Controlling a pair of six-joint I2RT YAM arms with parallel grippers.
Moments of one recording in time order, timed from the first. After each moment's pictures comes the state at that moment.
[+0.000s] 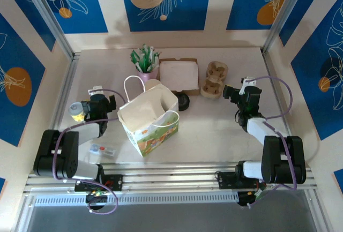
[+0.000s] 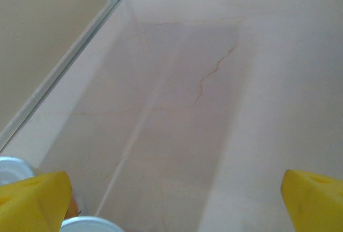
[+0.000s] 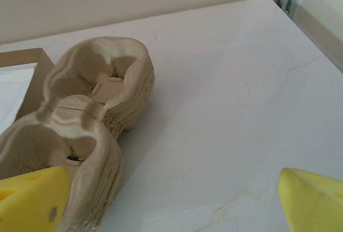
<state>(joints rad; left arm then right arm) -0.08 1.42 0.44 0.50 -0.39 -0.07 -0.04 1.29 0.50 0.39 0.05 0.15</state>
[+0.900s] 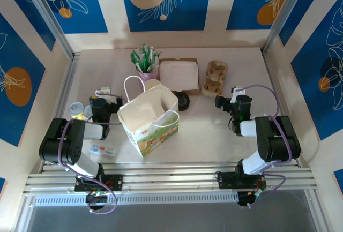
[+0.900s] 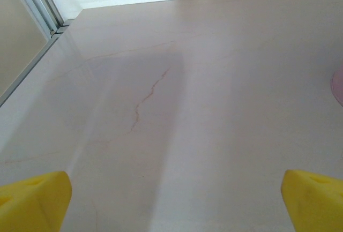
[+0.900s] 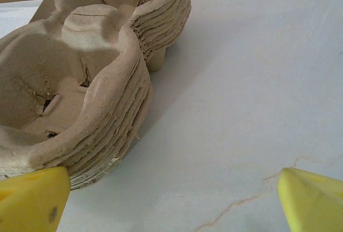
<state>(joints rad) -0.10 1.55 0.37 0.84 -0.21 0.03 0.02 1.53 0.38 0.72 0.00 0.13</state>
